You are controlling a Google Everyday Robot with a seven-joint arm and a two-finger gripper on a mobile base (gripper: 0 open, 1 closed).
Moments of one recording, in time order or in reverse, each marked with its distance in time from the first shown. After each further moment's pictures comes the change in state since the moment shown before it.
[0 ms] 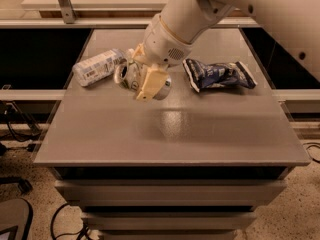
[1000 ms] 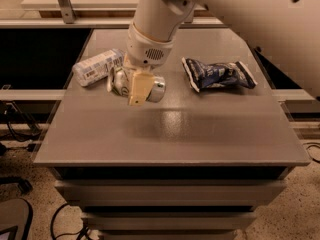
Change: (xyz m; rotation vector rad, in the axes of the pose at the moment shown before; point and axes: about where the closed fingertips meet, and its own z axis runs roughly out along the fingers) arm -0.002 0.001 0.022 -0.078 0.216 0.050
